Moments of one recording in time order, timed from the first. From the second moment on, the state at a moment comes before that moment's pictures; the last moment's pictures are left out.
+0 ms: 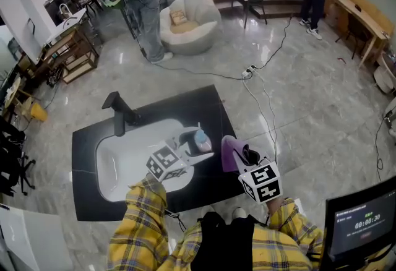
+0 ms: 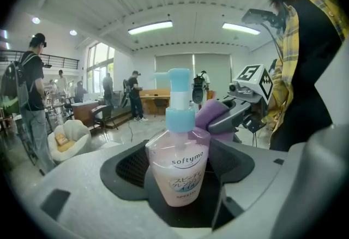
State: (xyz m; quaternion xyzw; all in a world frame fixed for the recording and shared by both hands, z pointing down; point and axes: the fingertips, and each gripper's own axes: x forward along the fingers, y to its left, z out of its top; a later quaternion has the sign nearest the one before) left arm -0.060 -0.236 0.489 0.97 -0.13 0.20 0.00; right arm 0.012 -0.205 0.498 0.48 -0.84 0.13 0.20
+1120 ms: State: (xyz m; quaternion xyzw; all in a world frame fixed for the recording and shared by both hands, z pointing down) left arm -0.068 -0.255 0.488 0.89 -0.42 0.15 0.04; right arm 0.004 -0.206 0.500 0.47 -0.85 0.14 0.19
